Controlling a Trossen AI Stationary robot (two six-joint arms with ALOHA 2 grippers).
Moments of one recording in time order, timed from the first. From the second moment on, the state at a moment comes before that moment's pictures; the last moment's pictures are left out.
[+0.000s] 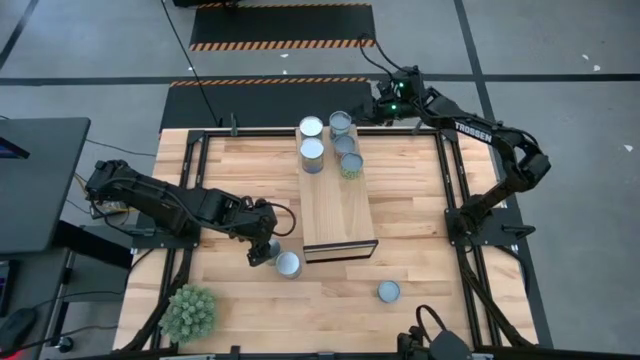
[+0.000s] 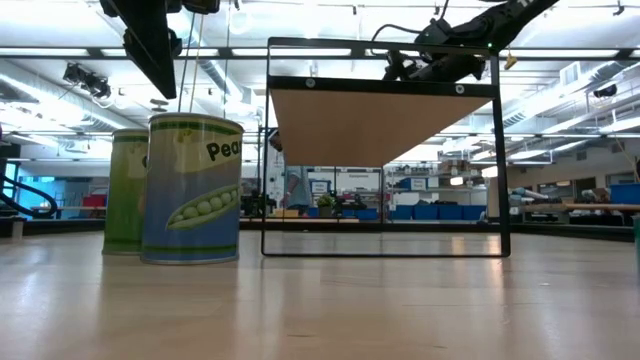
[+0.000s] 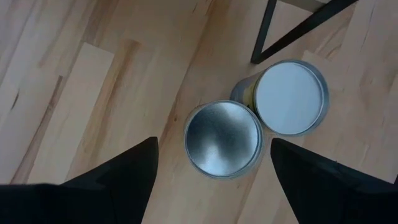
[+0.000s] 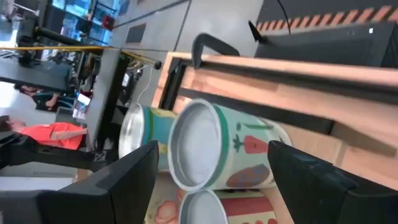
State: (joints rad) left arm -0.28 1.37 1.18 -1.00 -0.16 -0.64; right arm -0.83 1.49 1.19 -0.19 -0.54 0.83
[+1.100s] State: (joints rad) left arm -0.31 1.37 1.18 -1.00 -0.19 -0.65; right arm -0.54 1.42 1.19 -0.71 -0.27 -0.60
